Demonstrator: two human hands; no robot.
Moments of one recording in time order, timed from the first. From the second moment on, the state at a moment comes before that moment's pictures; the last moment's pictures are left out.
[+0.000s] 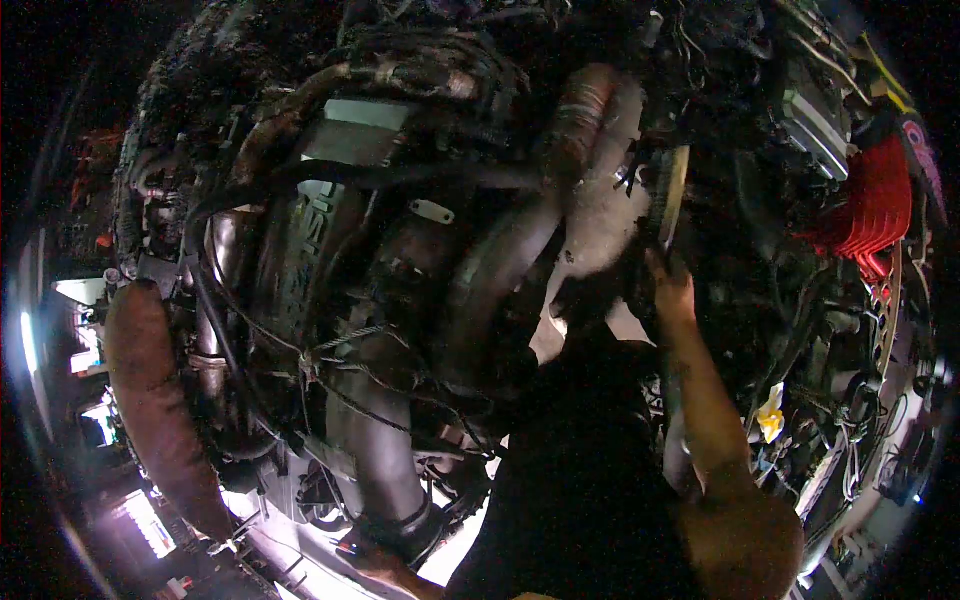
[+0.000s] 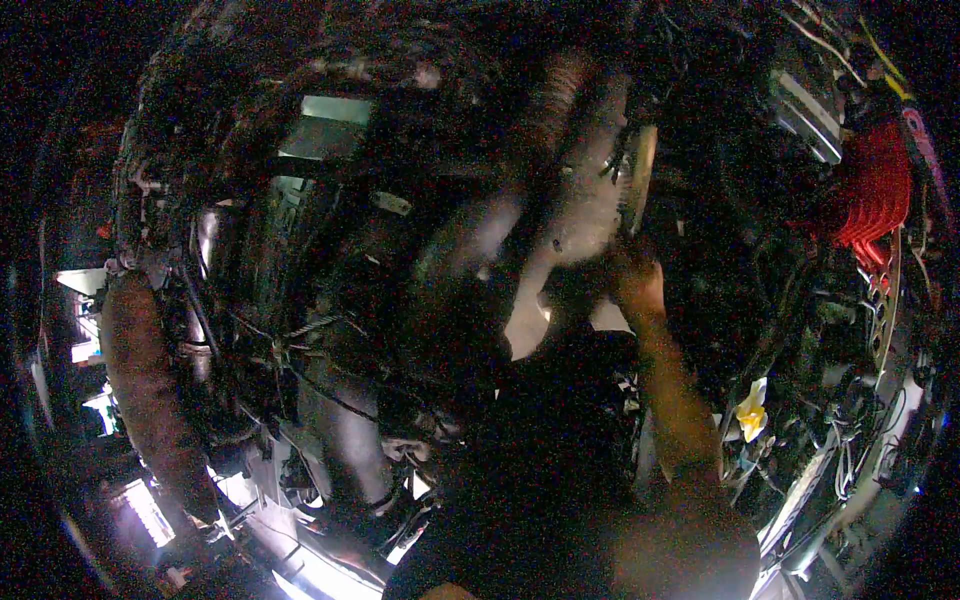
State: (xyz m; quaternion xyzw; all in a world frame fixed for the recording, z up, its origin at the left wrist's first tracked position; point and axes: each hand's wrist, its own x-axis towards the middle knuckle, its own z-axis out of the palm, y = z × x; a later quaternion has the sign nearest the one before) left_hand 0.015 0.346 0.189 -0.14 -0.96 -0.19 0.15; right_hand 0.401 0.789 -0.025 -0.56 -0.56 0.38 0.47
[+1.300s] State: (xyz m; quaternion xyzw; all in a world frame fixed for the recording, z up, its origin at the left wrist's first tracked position) left_hand 0.001 0.319 0.159 -0.25 -0.93 -0.11 0.25; right_hand 0.365 0.926 -0.141 -0.73 -0.52 0.29 0.34
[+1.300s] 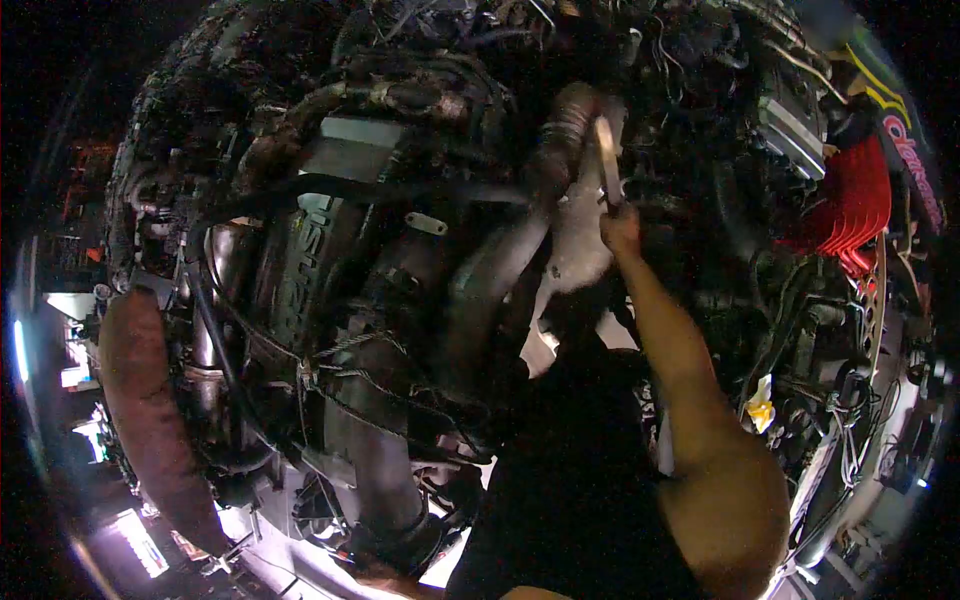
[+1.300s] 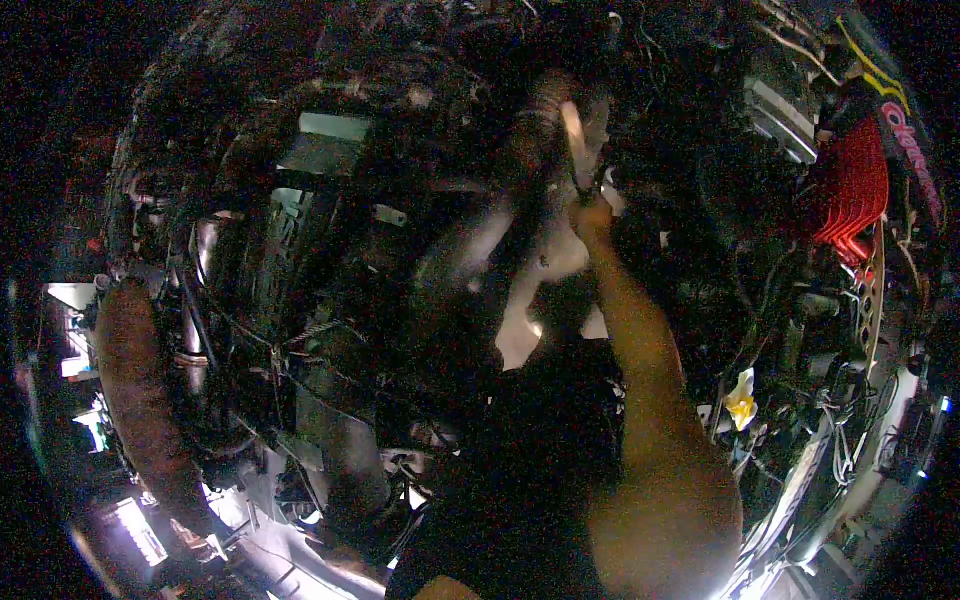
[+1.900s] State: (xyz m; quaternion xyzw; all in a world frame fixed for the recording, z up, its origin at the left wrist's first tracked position) left_hand 0.003 0.327 0.167 -0.23 -0.94 -0.12 0.24; right_hand 0.317 0.822 -0.187 -0.67 -0.58 0.29 0.35
